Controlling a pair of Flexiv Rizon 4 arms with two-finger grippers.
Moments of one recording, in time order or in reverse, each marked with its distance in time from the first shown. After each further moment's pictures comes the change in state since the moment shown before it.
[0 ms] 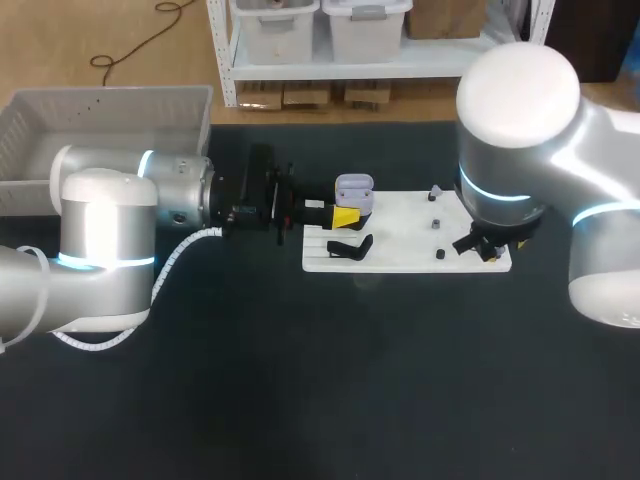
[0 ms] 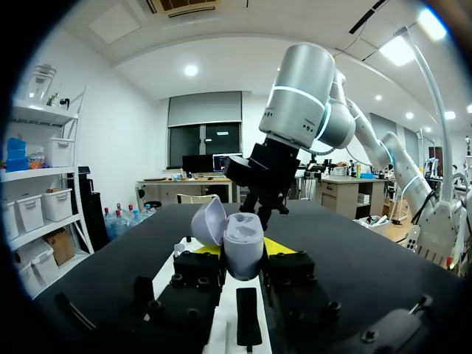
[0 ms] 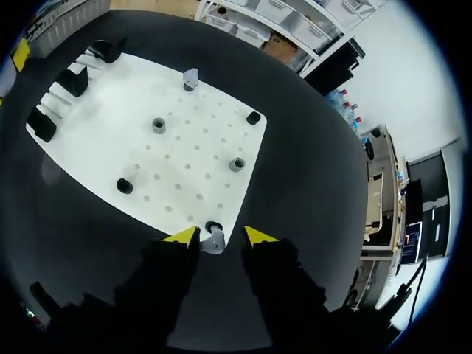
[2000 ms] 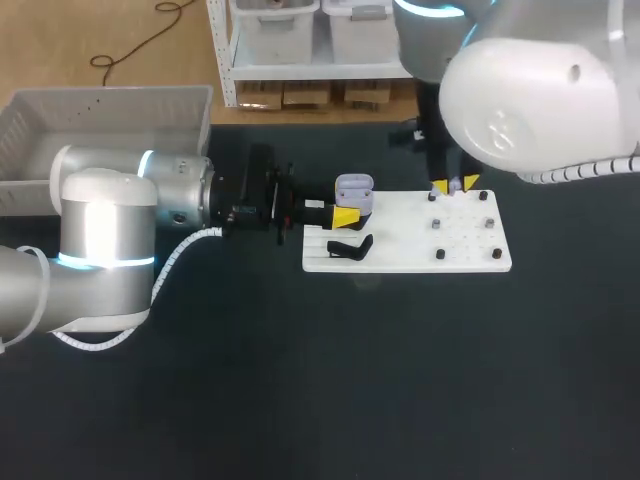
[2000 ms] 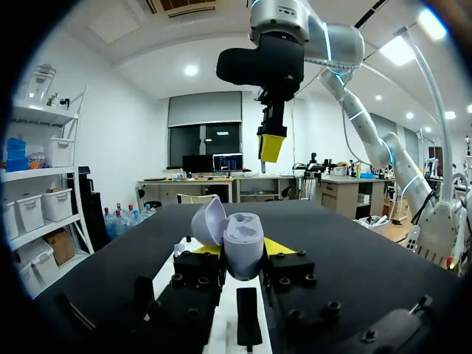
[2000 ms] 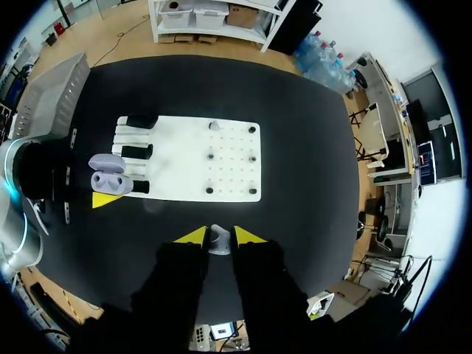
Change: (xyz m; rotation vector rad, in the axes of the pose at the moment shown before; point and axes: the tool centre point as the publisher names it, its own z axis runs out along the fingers) left arm 0.000 0.000 0.000 0.000 0.000 0.000; right arm -0.050 0.043 -0.164 -0.101 0.207 0.371
